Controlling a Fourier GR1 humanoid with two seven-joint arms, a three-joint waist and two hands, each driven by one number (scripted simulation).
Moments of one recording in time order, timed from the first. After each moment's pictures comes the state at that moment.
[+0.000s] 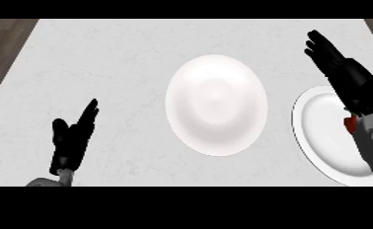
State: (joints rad) left arm -0.04 0.41 -0.31 -1.30 0.36 0.27 0.04; right arm -0.33 -0.53 0.07 -1.46 -0.27 0.10 0.13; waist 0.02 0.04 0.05
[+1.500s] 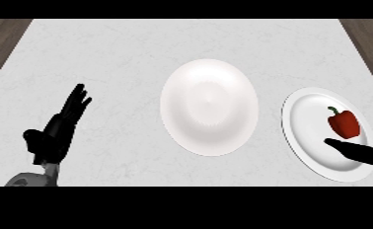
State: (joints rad) left arm -0.05 0.43 -0.20 -1.32 0.29 0.16 -0.19; right arm 0.11 -0.58 -0.04 -1.57 0.20 -0.36 -0.02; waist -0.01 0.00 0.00
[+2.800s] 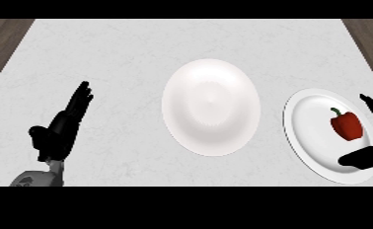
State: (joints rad) left arm -0.06 0.35 -0.12 -1.34 0.18 0.10 -0.14; right arm 0.01 -0.65 -0.01 -1.50 0.45 0.10 0.47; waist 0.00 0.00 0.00
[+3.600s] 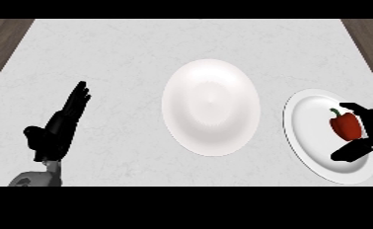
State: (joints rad) left arm -0.05 0.30 -0.03 -1.35 0.12 0.02 -0.12; right arm -0.13 -0.55 -0.06 -1.18 0.64 0.11 0.32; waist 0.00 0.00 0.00
